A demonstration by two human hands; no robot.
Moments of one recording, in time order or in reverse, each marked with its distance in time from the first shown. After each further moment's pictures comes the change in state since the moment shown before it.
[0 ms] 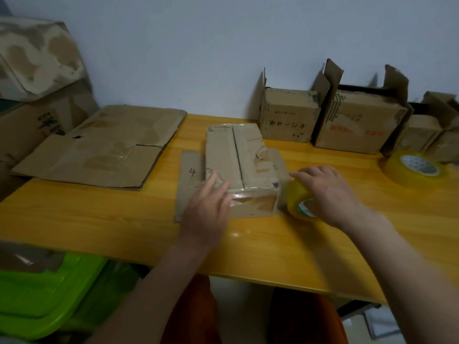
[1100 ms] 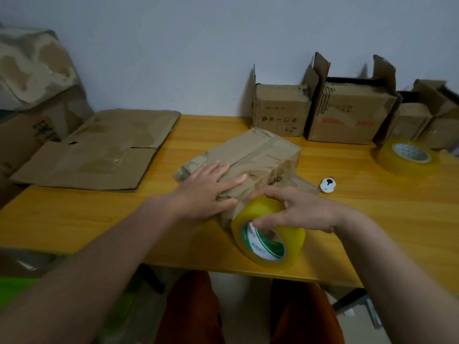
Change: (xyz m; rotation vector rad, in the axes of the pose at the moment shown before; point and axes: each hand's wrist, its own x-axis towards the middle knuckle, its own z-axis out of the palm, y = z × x) left_hand 0.053 0.010 -0.037 0.578 -0.602 0.377; right_hand -0.023 -0.026 -0.016 1.036 -0.430 -0.205
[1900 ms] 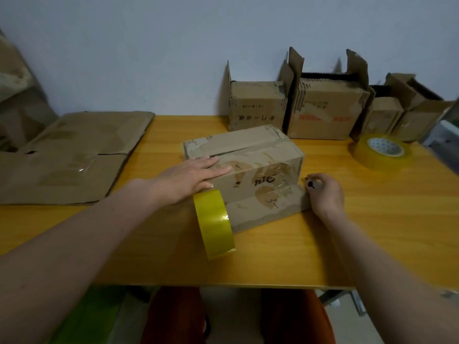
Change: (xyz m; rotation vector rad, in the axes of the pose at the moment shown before) left_hand 0.052 -0.015 -0.014 -0.055 -0.011 0.135; right_hand 0.026 0.150 -0.041 -0.002 1.052 0.561
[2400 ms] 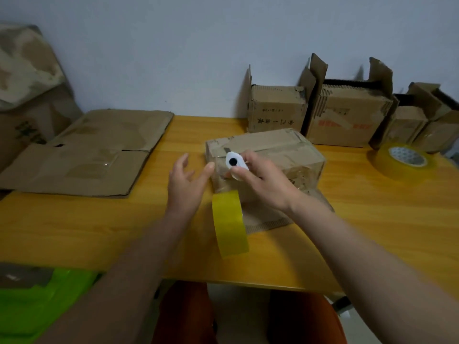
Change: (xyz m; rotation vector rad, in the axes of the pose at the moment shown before) left_hand -0.035 0.023 0.035 -1.197 0.826 -0.606; right_hand -0.087 -0.141 0.020 0.177 -0.553 -0.747
